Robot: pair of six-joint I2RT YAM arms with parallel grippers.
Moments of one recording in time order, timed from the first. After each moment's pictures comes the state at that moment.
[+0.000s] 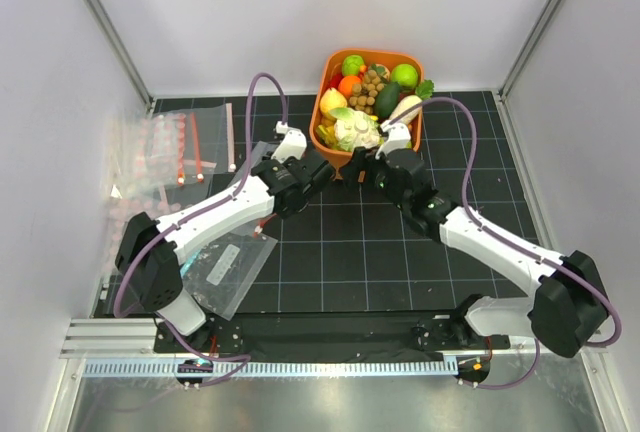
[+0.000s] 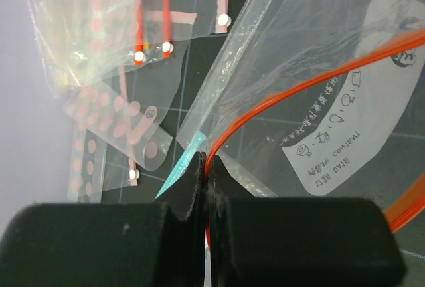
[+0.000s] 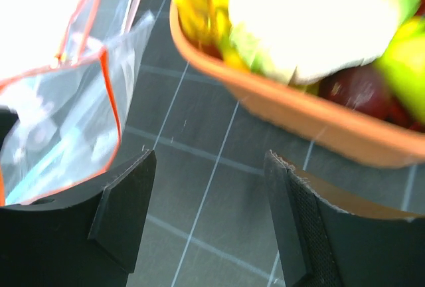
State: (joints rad) left arm -0.85 1.61 1.37 -0.97 -1.02 -0.55; right arm 0.66 1.25 0.84 0.08 0.15 0.43
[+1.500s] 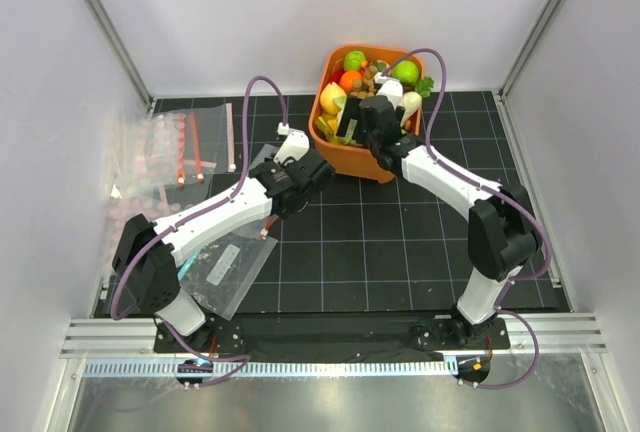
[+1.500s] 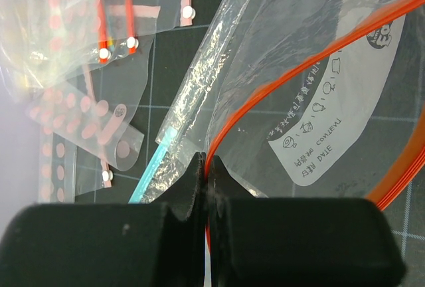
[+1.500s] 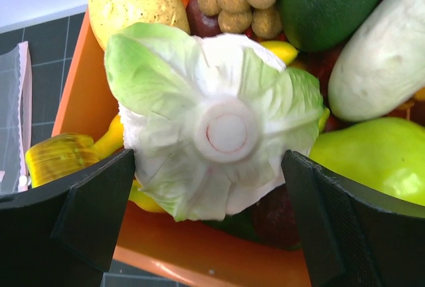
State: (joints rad) left arm -0.85 1.59 1.35 -0.90 -0.91 -0.52; right arm 0.52 1.77 1.38 -0.08 0.39 0.50
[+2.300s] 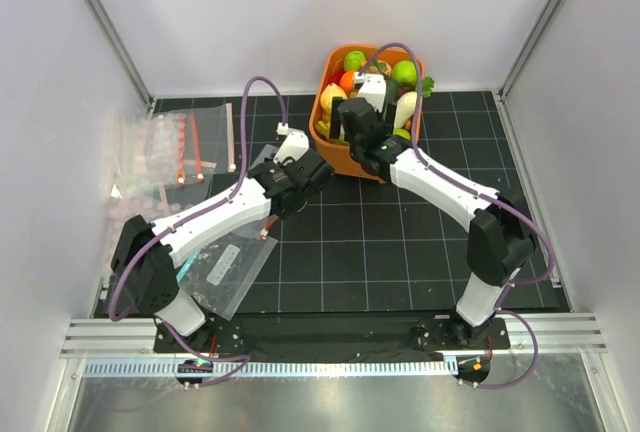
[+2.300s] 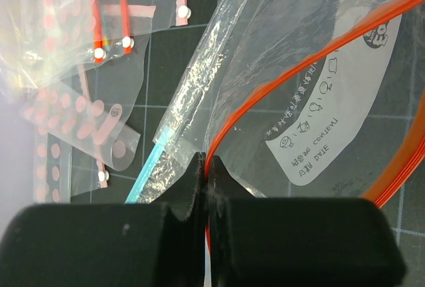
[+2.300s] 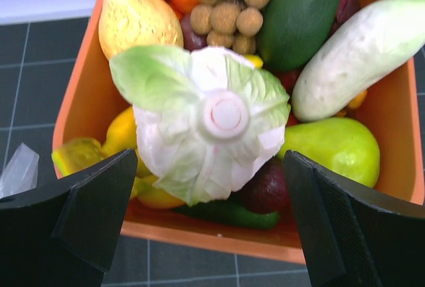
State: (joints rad) left arm -0.85 1.59 1.34 -0.89 -0.90 -0.52; right arm 0.65 1.73 1.42 -0.16 0.67 0.35
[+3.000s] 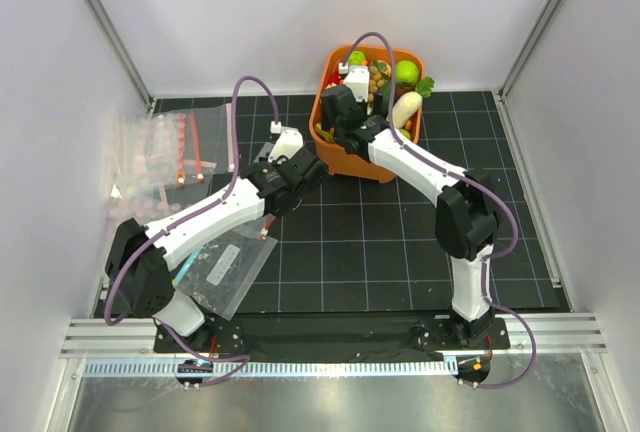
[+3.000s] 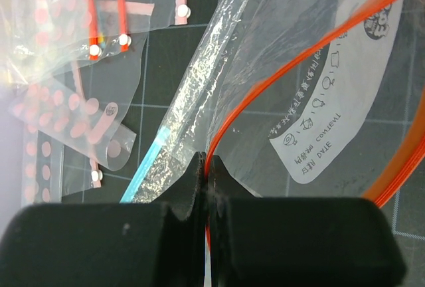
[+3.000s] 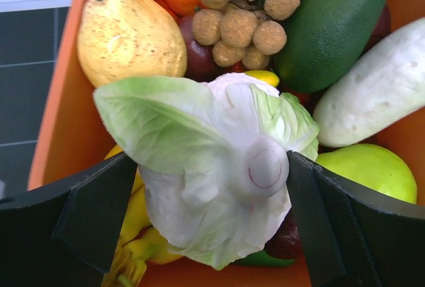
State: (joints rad) left arm -0.83 1.56 1.32 -0.86 -0.87 -0.52; right arm 0.64 1.98 1.73 -0.31 0.70 0.36
